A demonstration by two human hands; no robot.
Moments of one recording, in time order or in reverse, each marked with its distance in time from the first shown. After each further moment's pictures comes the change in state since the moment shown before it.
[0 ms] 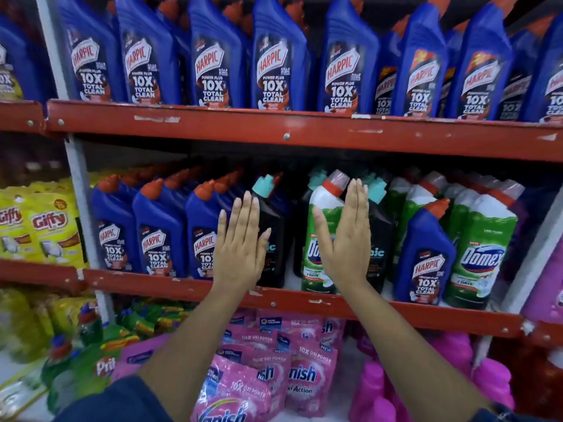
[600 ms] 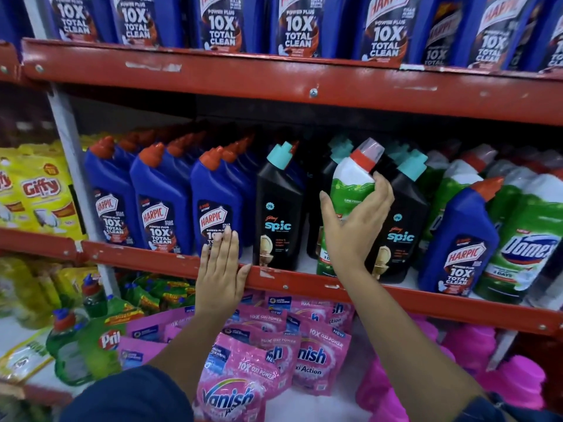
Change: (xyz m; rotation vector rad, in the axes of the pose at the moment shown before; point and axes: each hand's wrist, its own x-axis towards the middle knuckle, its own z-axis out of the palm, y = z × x) left_hand -0.109 -0.057 0.045 0.031 -0.221 -0.127; right_hand -0.005 0.000 0.047 0.134 0.175 0.280
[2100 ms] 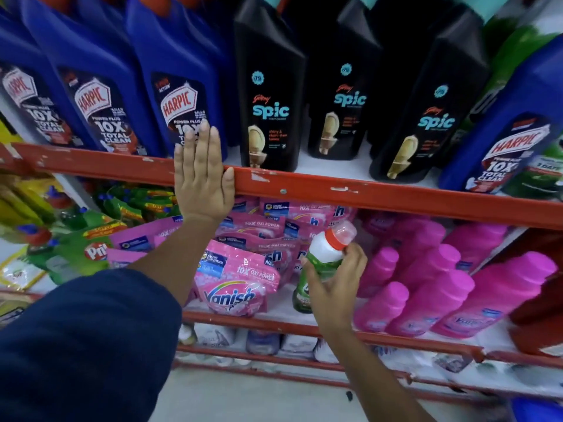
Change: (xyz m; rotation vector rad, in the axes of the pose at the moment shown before) left_hand -0.003 -0.010 0.030 0.099 0.310 0.065; right_hand -0.221 0.086 -0.070 -0.034 -0.397 0.443
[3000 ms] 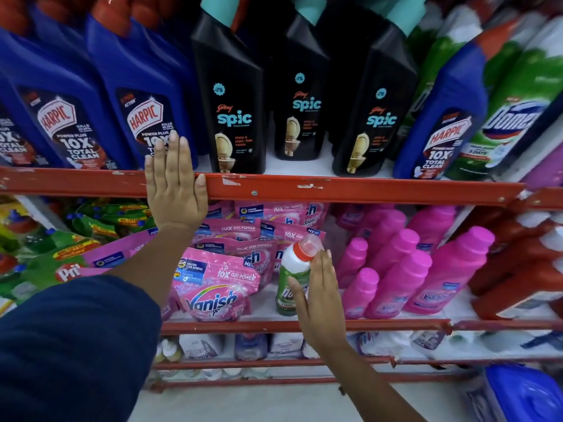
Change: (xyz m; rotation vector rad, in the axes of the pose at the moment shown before) left_hand -0.001 0.000 -0.002 -0.004 -0.015 0.000; right_hand -0.035 0.024 -0.028 -0.437 -0.237 -0.148
